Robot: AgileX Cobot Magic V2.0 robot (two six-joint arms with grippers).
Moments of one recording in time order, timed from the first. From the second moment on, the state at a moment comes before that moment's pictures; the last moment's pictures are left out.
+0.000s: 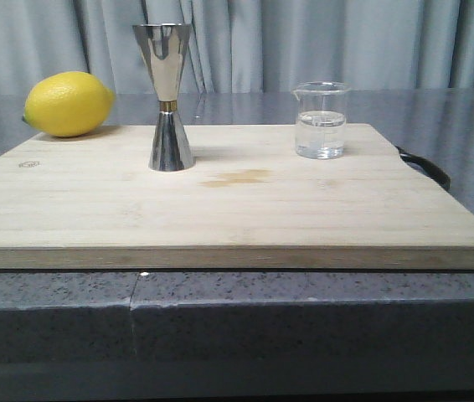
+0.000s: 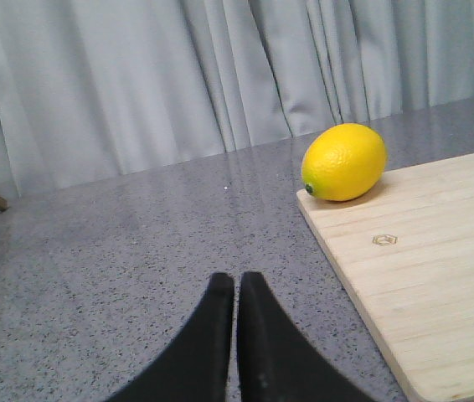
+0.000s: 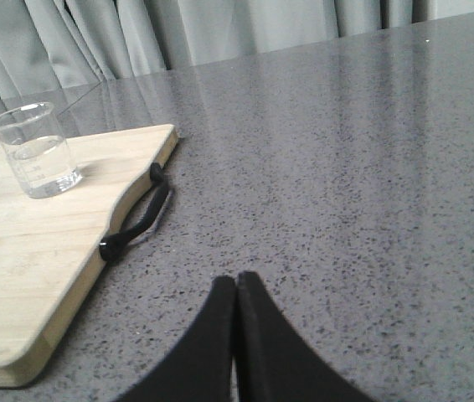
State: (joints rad) left arm -0.15 -0.01 0.00 0.02 0.04 0.15; right arm 0.10 -0.01 0.02 -0.08 0.17 0.22
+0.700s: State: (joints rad) left arm -0.15 -0.01 0.00 0.02 0.04 0.15; right arm 0.10 -0.01 0.02 -0.27 0.02 0.20
